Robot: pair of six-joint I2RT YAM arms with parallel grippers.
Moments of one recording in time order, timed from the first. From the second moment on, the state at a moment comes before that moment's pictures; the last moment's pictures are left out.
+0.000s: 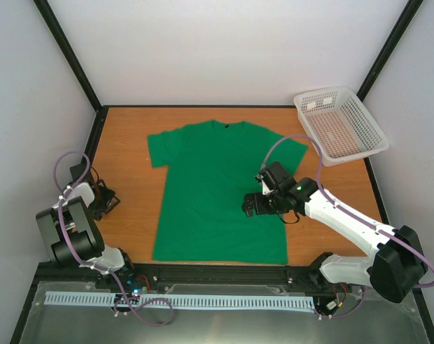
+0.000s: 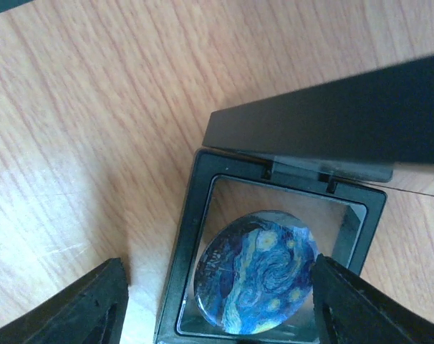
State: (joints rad) left arm 0.48 1.44 0.70 -0.51 -0.03 -0.72; right arm 0.67 1.21 0.86 -0.76 -0.15 0.49
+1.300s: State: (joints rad) left arm 0.44 1.51 0.76 -0.52 -0.10 -0.68; right arm 0.67 1.24 0.82 -0.71 -0.18 0.50
